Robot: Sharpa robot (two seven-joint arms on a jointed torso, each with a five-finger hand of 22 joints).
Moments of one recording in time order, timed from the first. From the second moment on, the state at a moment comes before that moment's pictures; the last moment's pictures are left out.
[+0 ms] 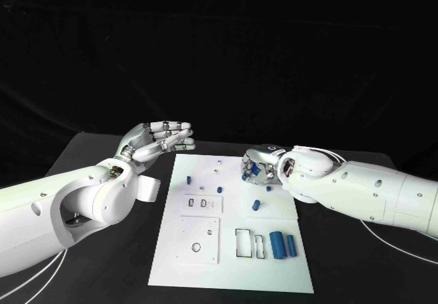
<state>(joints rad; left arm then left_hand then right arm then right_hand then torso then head) 1.22 -0.98 0.02 1.73 -0.07 -0.37 0.44 1.53 -0.12 0.19 0.21 0.08 0.85 0.21 0.24 0.15 0.96 0.19 0.10 0.06 0.95 0.15 0.30 0.20 0.18 0.81 0.27 0.32 0.11 1.29 -0.63 -0.14 1.29 -1.55 -0.21 -0.07 1.29 -0.22 0.55 0.01 0.24 1.01 0.15 0.25 0.27 1.15 0.09 0.15 0.14 1.46 0.02 1.39 1.18 0.08 1.37 0.12 1.37 1.23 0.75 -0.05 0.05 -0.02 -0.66</state>
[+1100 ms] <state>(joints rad) 1.22 -0.98 0.02 1.72 -0.07 -0.37 0.43 1.53 -0.12 0.19 0.21 0.08 0.84 0.21 0.23 0.15 0.95 0.20 0.09 0.06 0.95 0.15 0.29 0.20 0.18 0.81 0.27 0.32 0.10 1.29 -0.50 -0.14 1.21 -1.54 -0.53 -0.12 1.30 -0.18 0.59 0.01 0.15 1.07 0.12 0.33 0.31 1.24 0.05 0.19 0.18 1.46 -0.02 1.39 1.15 0.05 1.45 0.09 1.45 1.31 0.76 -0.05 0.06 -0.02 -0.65</state>
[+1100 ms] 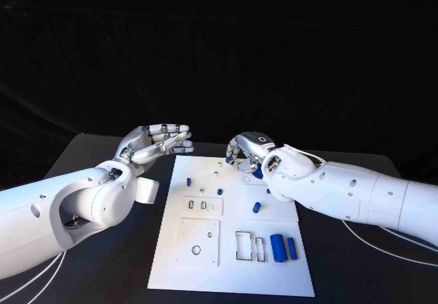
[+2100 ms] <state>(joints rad) 1.23 -0.97 0.02 1.72 -0.07 -0.37 0.42 1.53 -0.12 0.19 0.21 0.08 0.83 0.21 0.23 0.15 0.95 0.20 0.08 0.06 0.94 0.15 0.29 0.21 0.18 0.81 0.27 0.32 0.10 1.28 -0.43 -0.14 1.14 -1.52 -0.51 -0.13 1.30 -0.18 0.59 0.00 0.16 1.06 0.12 0.33 0.31 1.24 0.05 0.18 0.18 1.46 -0.02 1.39 1.15 0.05 1.44 0.09 1.45 1.31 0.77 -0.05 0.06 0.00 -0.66</state>
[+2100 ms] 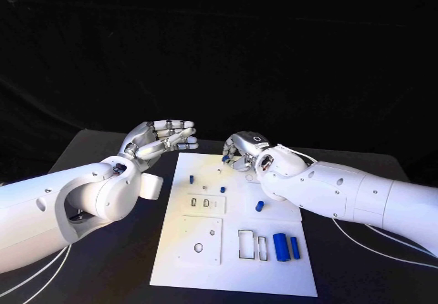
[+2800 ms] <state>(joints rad) 1.24 -0.97 0.02 1.72 -0.07 -0.36 0.42 1.53 -0.12 0.20 0.20 0.08 0.83 0.21 0.23 0.14 0.95 0.20 0.08 0.06 0.94 0.15 0.29 0.21 0.18 0.81 0.27 0.32 0.10 1.28 -0.40 -0.14 1.10 -1.51 -0.49 -0.13 1.30 -0.19 0.59 0.00 0.16 1.05 0.12 0.33 0.35 1.23 0.05 0.17 0.18 1.46 -0.02 1.39 1.14 0.05 1.44 0.09 1.45 1.31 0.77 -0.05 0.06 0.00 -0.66</state>
